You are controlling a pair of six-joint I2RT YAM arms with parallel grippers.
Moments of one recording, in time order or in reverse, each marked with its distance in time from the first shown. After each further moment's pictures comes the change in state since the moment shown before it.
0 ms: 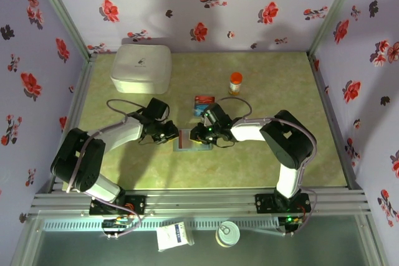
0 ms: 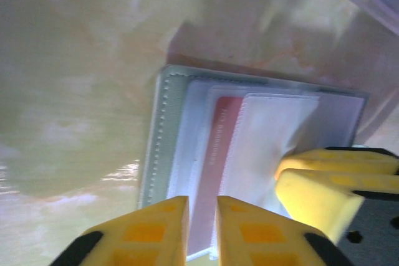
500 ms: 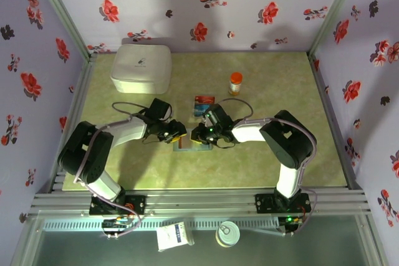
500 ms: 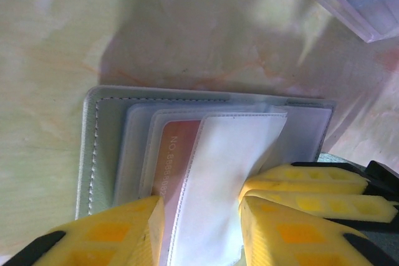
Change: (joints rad) left arm 0.000 0.087 -0.013 0.153 0.098 -0.067; right arm -0.006 0.000 -0.031 0.060 -0.015 0.022
